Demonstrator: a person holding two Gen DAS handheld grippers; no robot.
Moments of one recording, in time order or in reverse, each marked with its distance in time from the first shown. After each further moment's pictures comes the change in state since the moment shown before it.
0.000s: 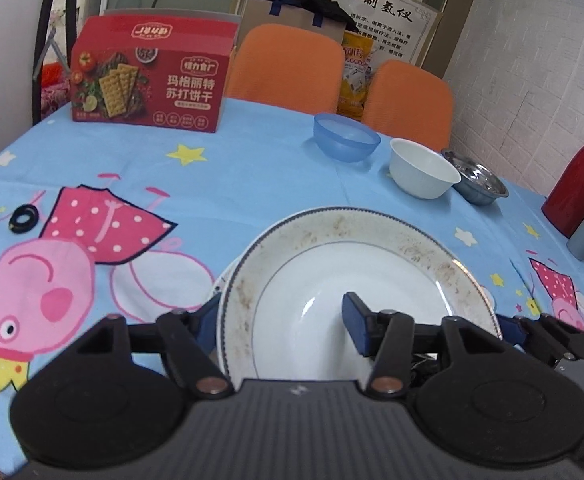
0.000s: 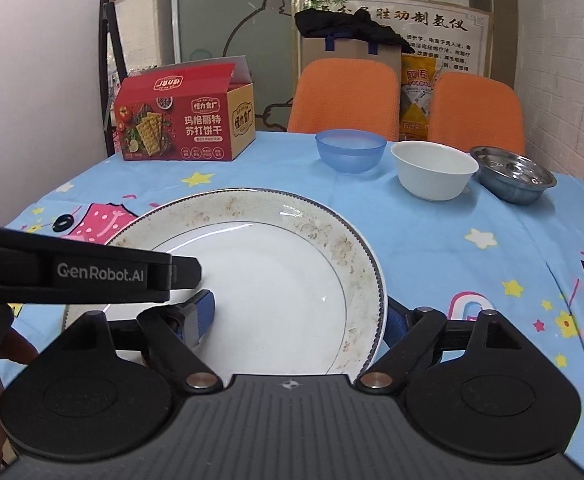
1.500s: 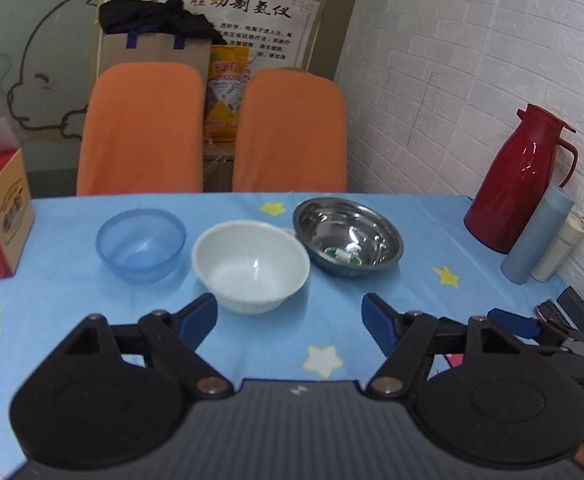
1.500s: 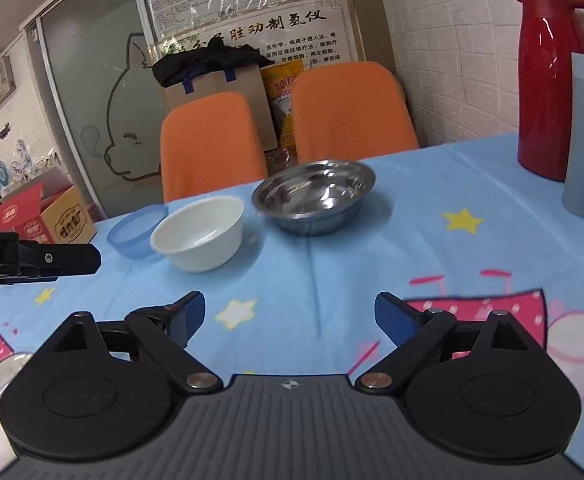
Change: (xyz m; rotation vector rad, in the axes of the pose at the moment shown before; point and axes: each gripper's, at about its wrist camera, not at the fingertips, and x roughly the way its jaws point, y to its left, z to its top) left arm 0.112 -0.194 0.116 0.230 0.005 -0.210; right arm 0.001 -0.238 0.046 0.314 -0.107 -0.157
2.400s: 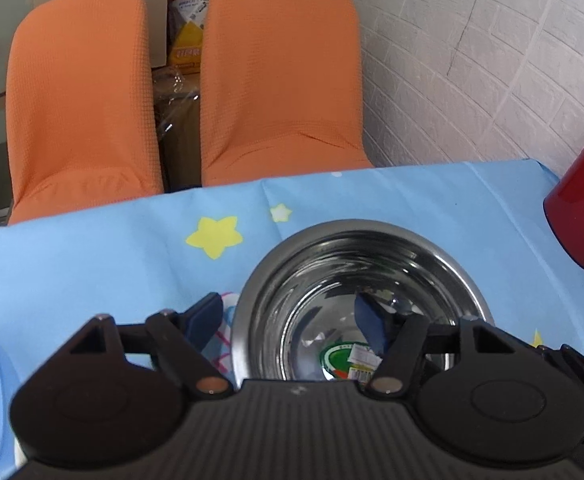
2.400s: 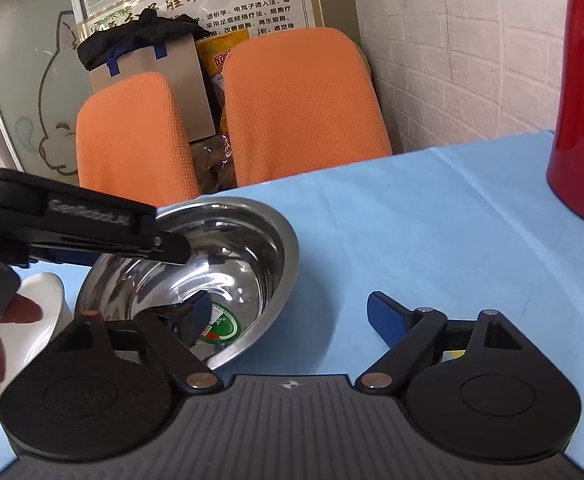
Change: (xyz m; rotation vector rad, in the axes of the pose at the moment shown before) left arm 0.253 -0.032 0.065 0.021 0.276 0.030; right arm 0.160 -0.060 0.050 0.032 0.128 -0.088
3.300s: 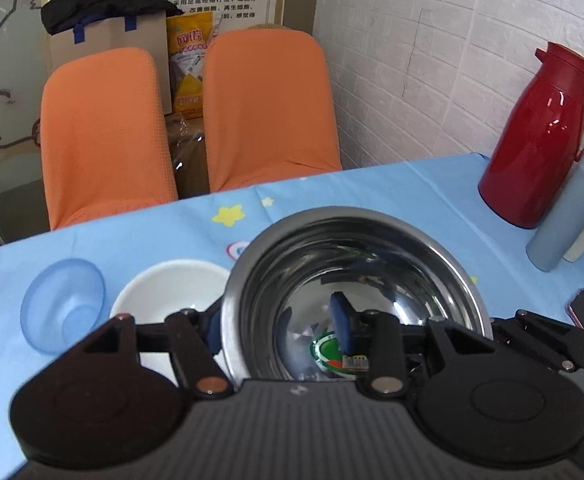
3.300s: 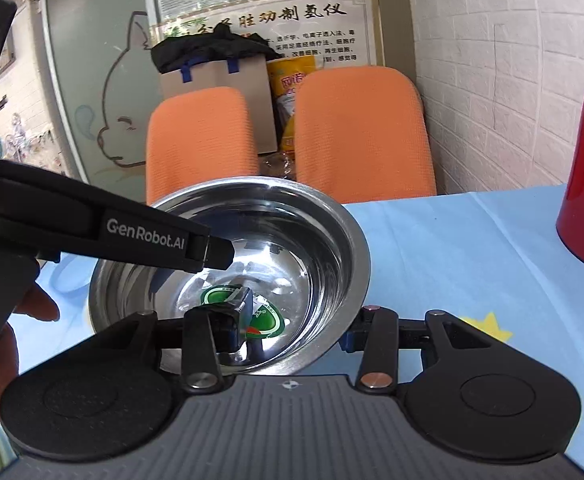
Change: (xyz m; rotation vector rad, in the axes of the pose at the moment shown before) left arm -0.144 -0.019 -0.078 0.076 -0.118 0.021; right arm -0.104 0.043 -0.019 -0.147 -0.073 0.109
